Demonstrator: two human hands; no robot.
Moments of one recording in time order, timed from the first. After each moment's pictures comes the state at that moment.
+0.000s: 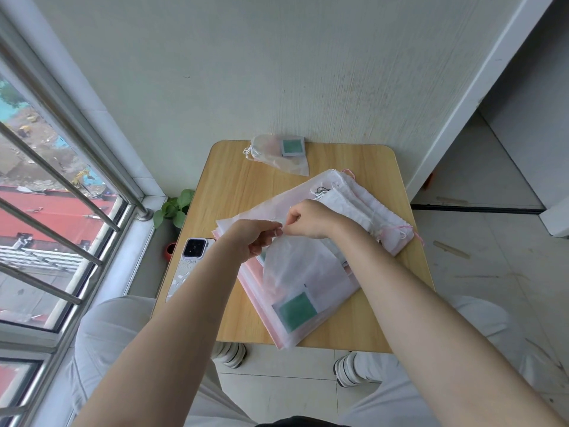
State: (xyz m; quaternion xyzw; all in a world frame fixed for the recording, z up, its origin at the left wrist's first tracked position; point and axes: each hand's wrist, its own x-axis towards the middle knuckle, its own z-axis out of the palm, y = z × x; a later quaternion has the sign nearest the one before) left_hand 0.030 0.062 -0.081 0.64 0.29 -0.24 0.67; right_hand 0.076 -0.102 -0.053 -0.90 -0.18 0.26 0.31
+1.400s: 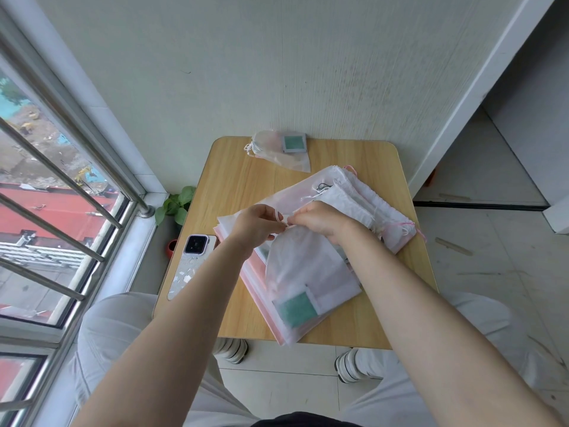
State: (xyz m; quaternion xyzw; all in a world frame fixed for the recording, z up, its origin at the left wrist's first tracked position) left_hand 0.024 0.052 -0.074 0.76 0.18 -0.10 0.61; right_hand 0.076 -0.105 -0.072 -0.82 -0.03 0.32 0.47
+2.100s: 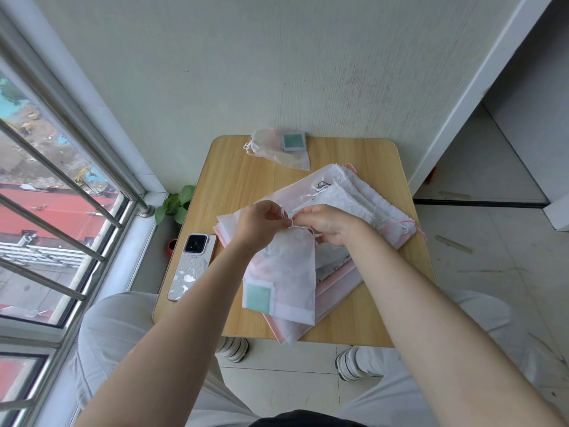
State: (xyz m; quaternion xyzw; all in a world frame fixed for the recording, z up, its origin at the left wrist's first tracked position) left_hand 0.024 0.044 -0.082 0.85 0.12 0.00 0.52; right_hand 0.069 -0.117 -0.068 -0.75 0.01 0.39 0.54
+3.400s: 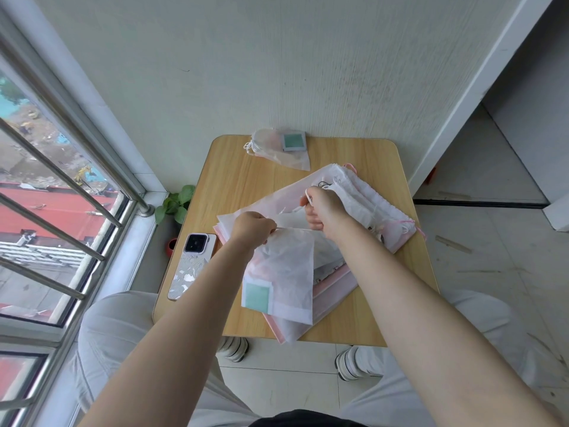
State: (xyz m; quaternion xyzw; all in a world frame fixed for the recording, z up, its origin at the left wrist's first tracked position) left_hand 0.022 0.048 -0.075 0.80 0.29 -0.11 0.52; right_hand 0.079 -0.101 -0.059 -0.70 0.14 0.26 0.65
